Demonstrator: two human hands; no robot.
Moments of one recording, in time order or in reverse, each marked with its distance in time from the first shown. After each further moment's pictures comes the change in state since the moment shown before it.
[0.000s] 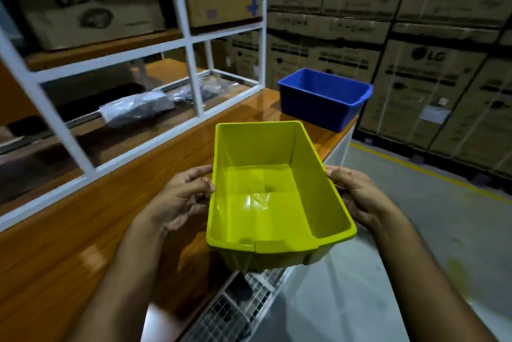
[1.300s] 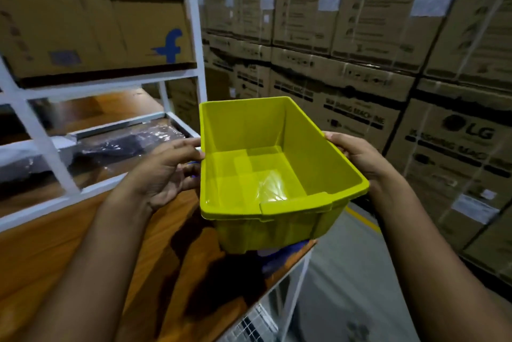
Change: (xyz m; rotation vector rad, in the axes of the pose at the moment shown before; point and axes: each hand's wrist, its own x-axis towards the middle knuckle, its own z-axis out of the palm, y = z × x) left_hand 0.474 0.140 0.248 -0.052 0.207 0.238; right_hand 0.454 -0.318 -0.229 -0.087 -0.251 -0.028
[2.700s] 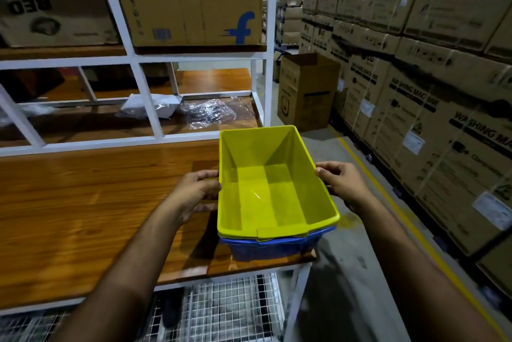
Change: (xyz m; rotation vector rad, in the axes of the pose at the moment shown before) left_hand -0.010 -0.118 0.067 0.115 0.703 -0.162; right_hand 0.136 0.086 -0.079 -0.545 -0.403 -0.050
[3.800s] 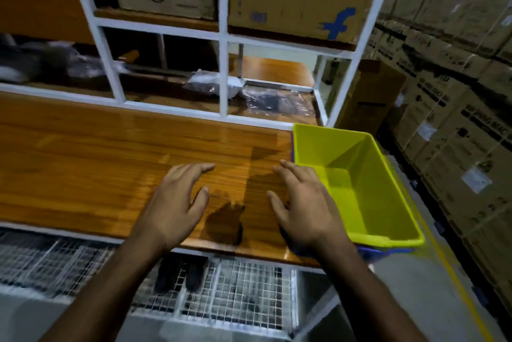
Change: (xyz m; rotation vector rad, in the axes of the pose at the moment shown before) left_hand -0.145 -0.029 -0.132 0.942 0.467 0.597; right_hand -0.106 -0.086 0.213 -0.909 -0.125 -0.658
